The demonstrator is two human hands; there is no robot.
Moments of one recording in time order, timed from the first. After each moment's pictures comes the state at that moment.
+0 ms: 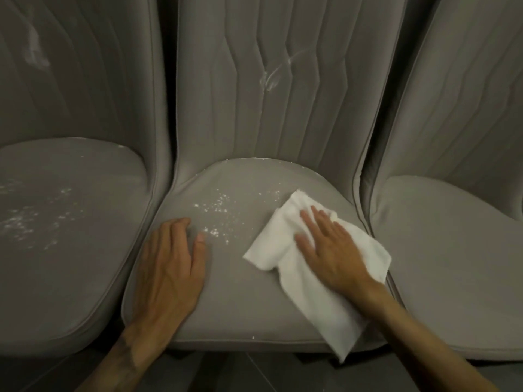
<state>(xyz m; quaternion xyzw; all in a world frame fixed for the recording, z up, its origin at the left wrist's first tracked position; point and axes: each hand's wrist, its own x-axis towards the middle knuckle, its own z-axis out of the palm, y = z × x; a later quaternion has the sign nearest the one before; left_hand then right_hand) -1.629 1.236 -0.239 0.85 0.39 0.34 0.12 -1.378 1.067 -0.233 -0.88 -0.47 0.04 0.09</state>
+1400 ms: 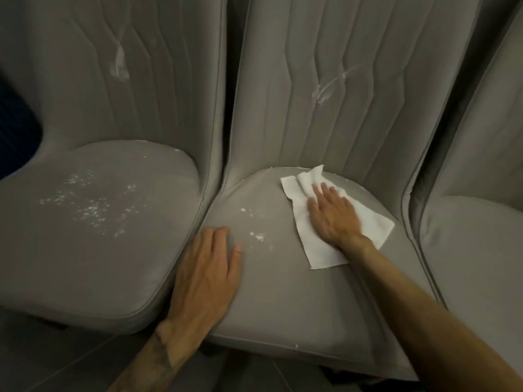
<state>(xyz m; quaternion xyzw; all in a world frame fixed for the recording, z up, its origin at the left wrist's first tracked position) -1.654 1.241 -0.233 0.86 0.39 0.30 0.10 -1.370 1.193 -0.211 -0.89 -0.44 0.08 0.08</state>
